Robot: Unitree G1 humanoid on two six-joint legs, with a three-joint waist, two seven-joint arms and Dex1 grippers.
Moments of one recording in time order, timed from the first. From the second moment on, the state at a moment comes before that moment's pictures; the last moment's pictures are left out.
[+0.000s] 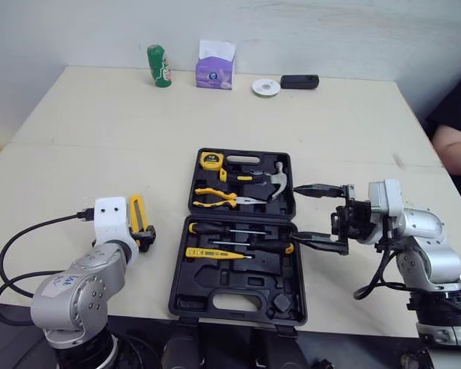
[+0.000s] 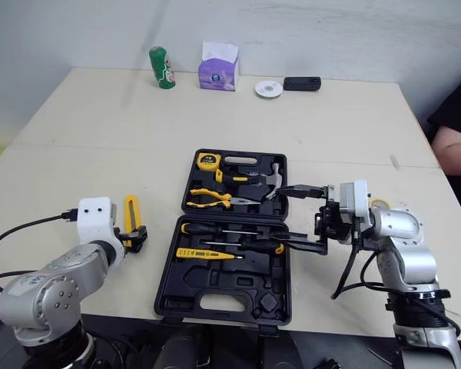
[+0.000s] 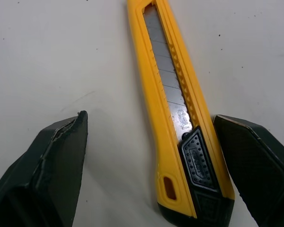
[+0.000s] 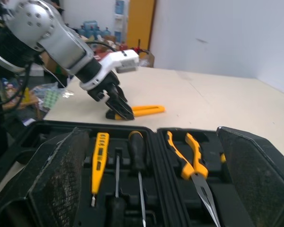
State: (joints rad) left arm -0.26 0.21 0.34 -0.74 -0.37 1.61 0.35; right arm -0.34 -0.59 -0.08 -0.07 0.62 0.04 1.39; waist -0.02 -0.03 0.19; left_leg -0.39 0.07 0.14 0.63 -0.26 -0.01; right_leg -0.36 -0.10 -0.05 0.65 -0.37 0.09
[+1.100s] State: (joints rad) left arm -0.16 0.44 0.46 -0.74 -0.38 1.38 -0.09; right arm -0.36 -0.62 -0.05 -0.10 0.57 0.02 1.36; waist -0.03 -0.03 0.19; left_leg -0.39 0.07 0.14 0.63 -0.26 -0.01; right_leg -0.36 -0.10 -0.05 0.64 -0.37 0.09
